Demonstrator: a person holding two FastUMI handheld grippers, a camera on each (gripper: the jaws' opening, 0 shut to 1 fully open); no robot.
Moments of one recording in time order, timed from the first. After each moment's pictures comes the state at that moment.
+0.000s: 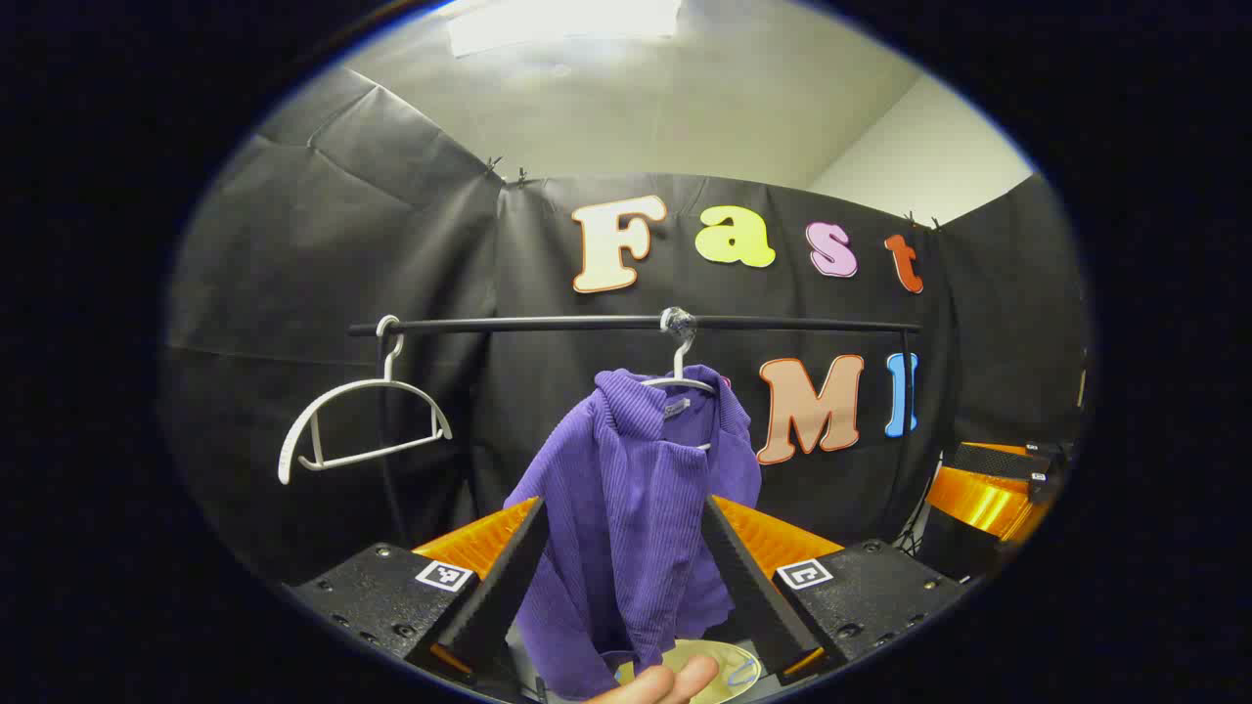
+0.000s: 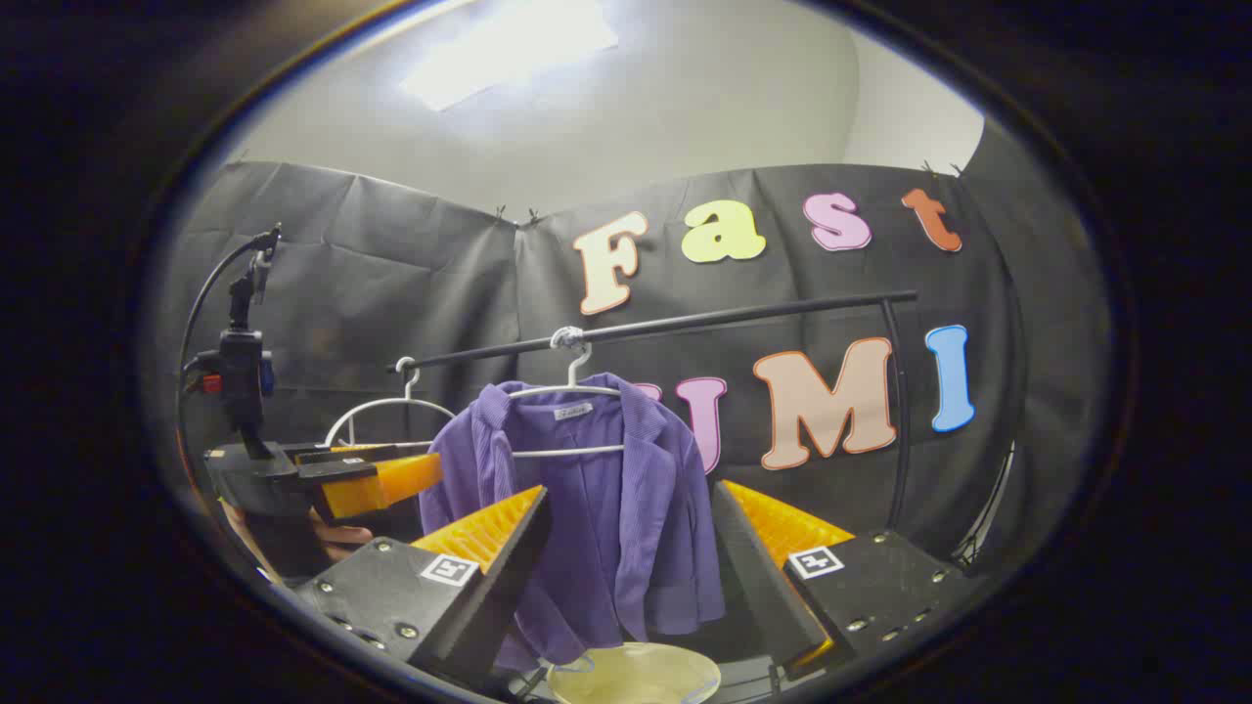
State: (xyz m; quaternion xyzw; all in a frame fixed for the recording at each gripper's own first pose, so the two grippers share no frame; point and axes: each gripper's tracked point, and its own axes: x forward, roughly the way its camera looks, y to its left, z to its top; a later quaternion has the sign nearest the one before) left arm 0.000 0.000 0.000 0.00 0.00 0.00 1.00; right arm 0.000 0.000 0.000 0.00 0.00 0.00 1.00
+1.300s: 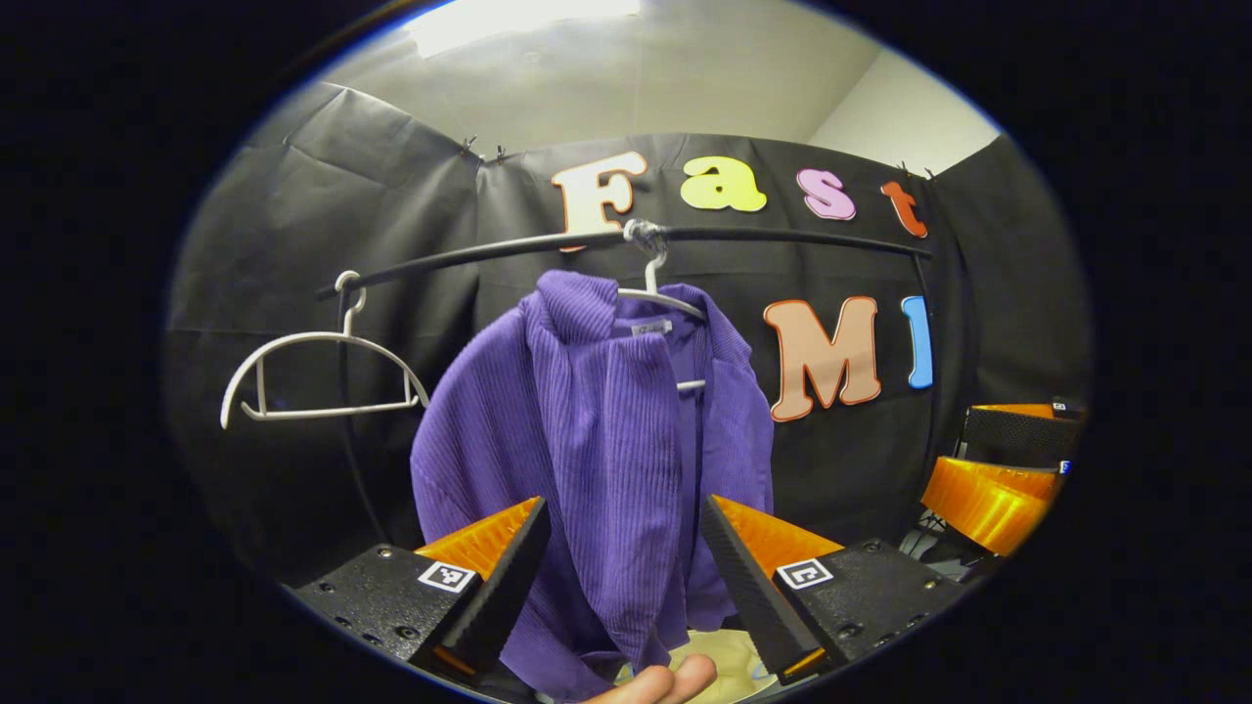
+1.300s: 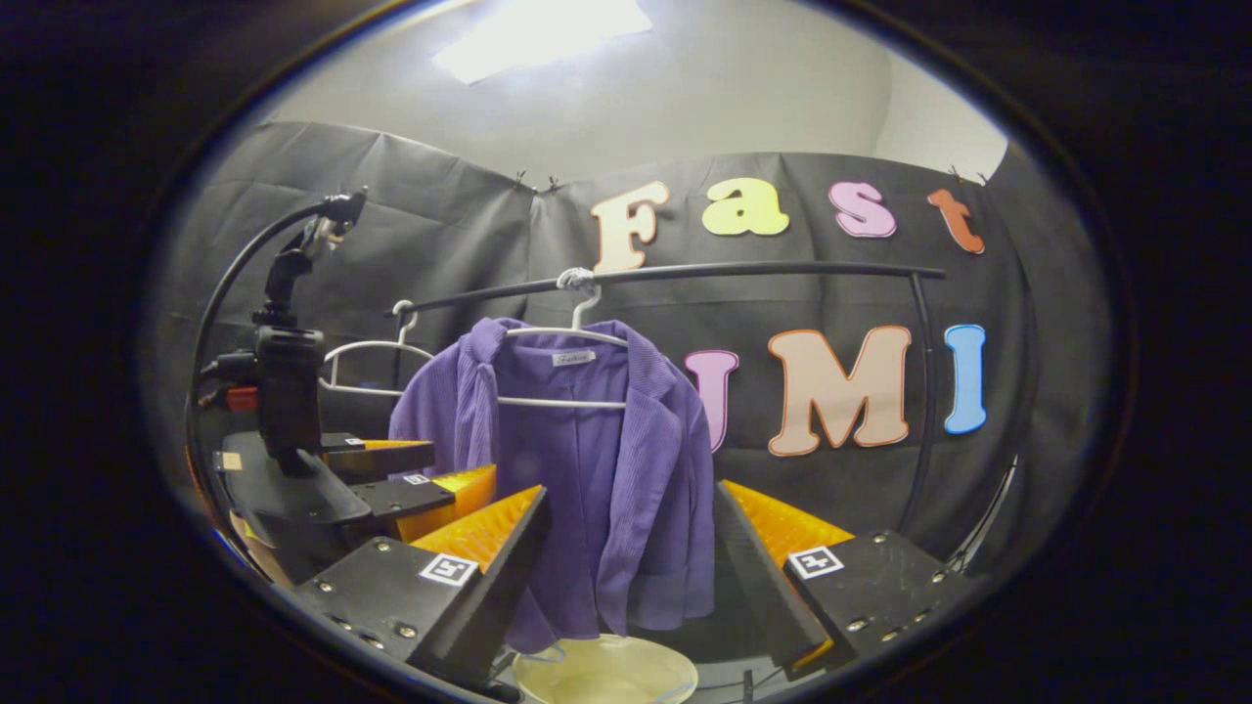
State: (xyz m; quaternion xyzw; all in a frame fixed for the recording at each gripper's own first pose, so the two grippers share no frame) left arm 0.055 -0.027 -0.092 0.04 0.04 0.03 1.00; right arm 0.042 0.004 -0.069 -0.05 0.03 0.01 1.00
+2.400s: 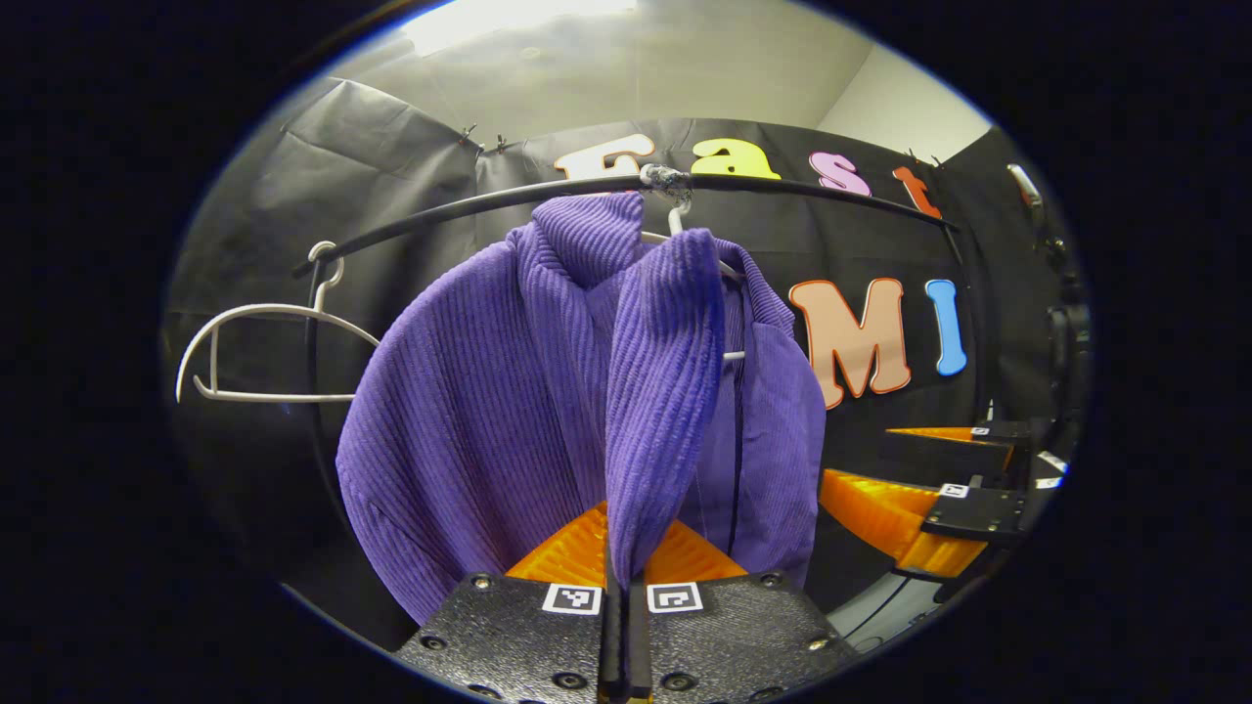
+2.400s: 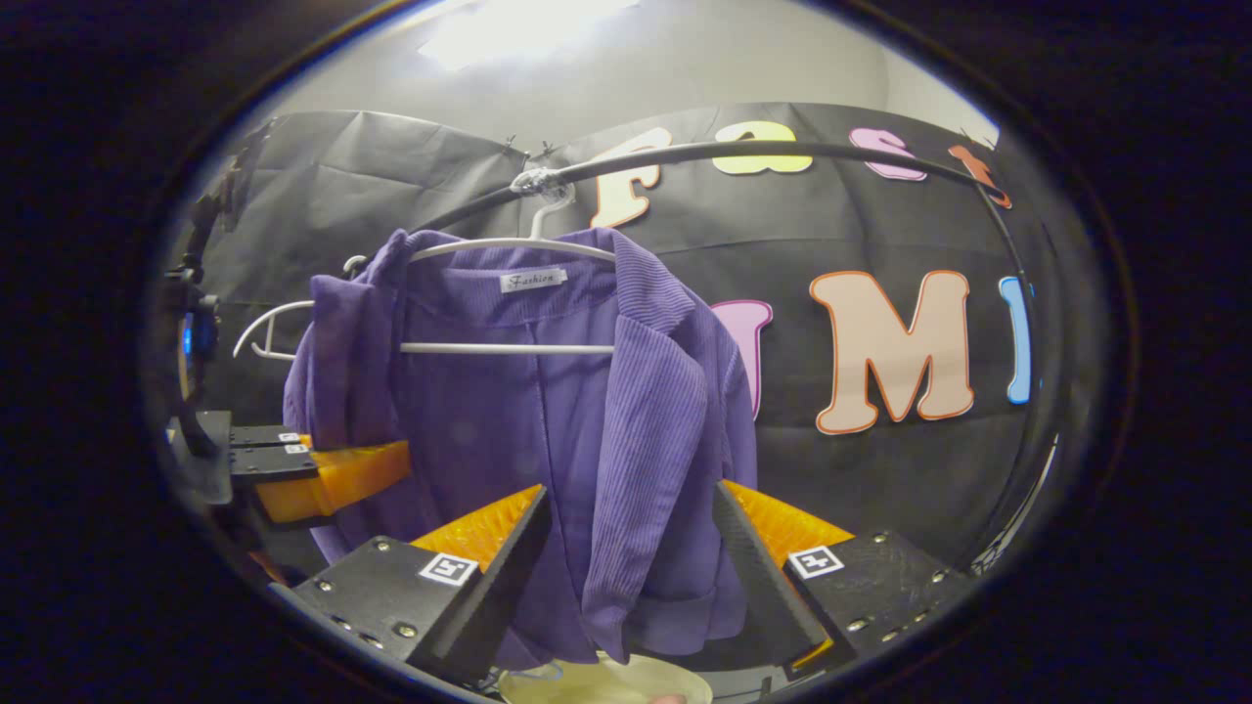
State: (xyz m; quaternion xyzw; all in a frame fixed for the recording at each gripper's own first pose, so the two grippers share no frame) left arm 0.110 -0.001 -0.119 0.04 0.03 0.02 1.00; right arm 0.190 0.000 -0.142 -0.02 0.05 0.04 1.00
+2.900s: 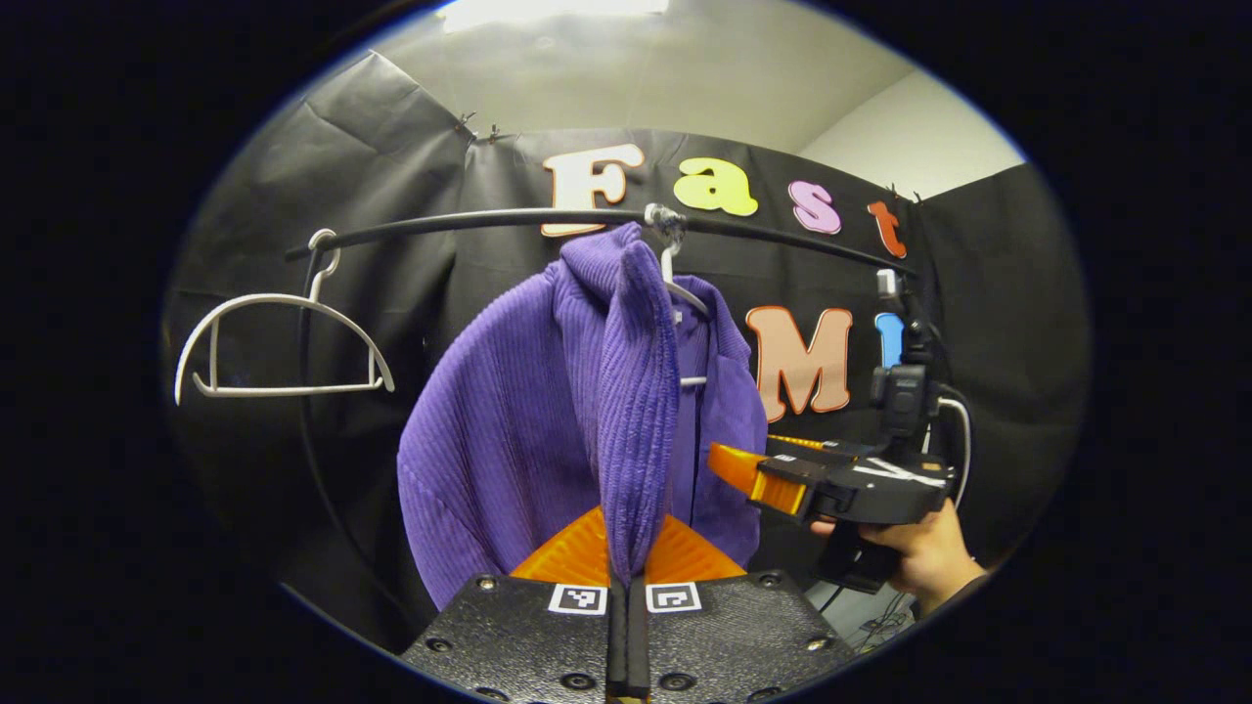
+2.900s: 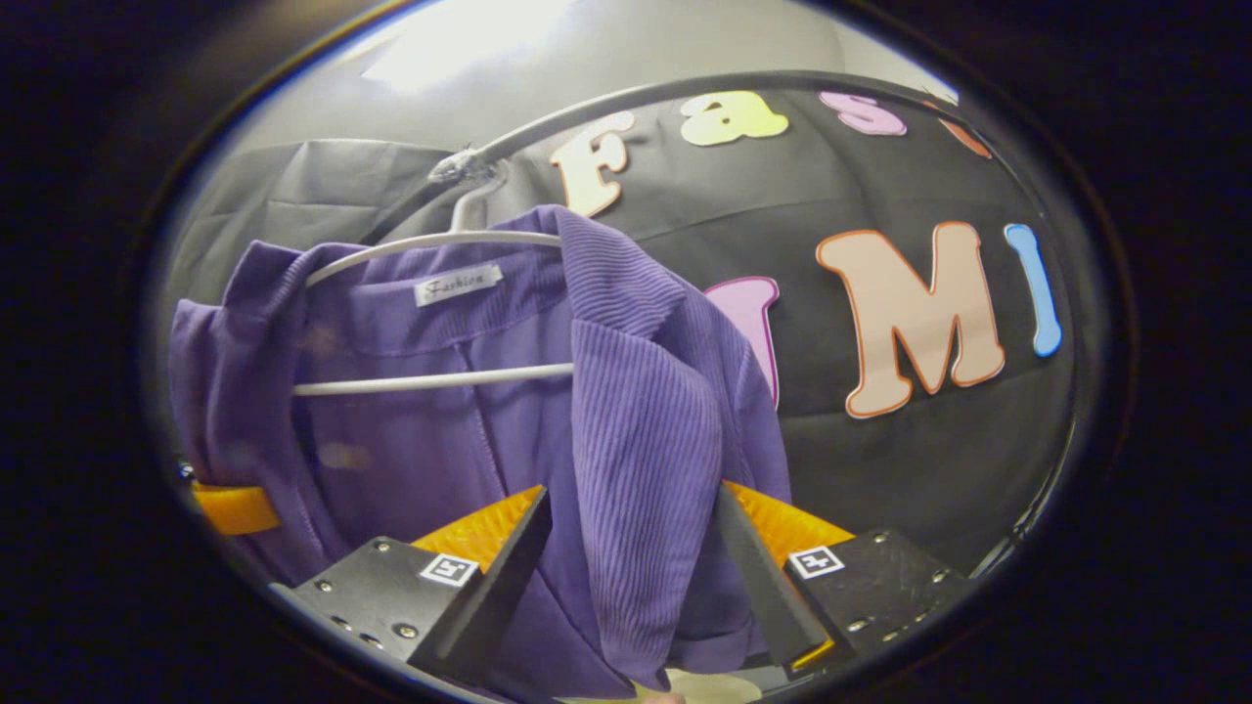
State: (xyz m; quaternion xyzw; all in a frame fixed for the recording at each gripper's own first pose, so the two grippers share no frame) left arm 0.064 -0.005 -0.082 -0.01 0.03 -0.06 1.00; right arm 0.261 0.002 -0.149 0.06 0.08 0.03 1.00
